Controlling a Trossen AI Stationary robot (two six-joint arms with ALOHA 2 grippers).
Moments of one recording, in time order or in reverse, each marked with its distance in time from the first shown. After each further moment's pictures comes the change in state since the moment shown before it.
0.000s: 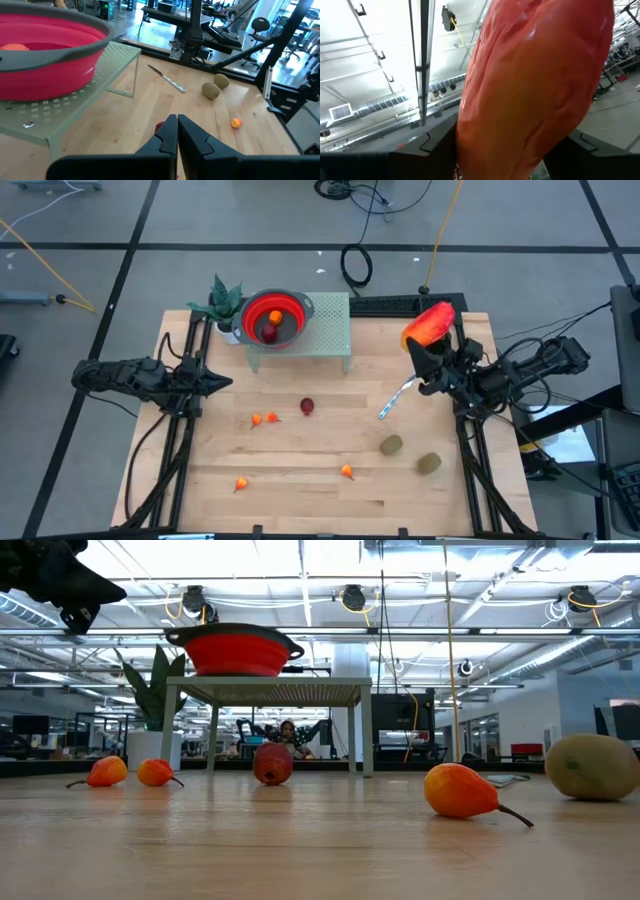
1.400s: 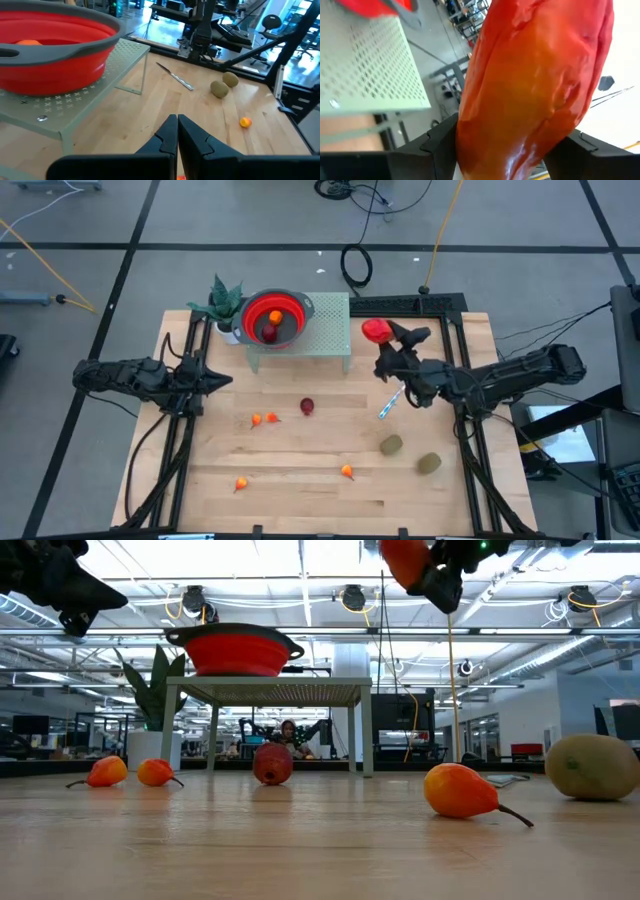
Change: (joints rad) left arm 0.000 0.000 0.000 -0.024 -0.042 -0.008; right arm -0.265 0.172 0.000 -0.629 0.359 -1.006
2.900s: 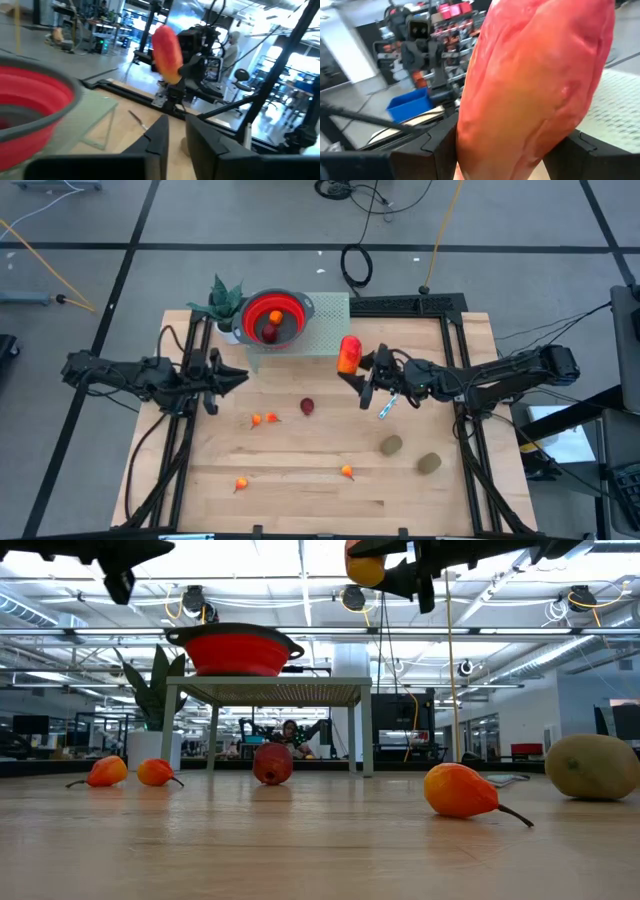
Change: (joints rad) left arm 0.000 0.334 0.000 0.609 0.026 -0.018; right arm -0.042 0.086 0.001 -0.014 -0.830 1.447
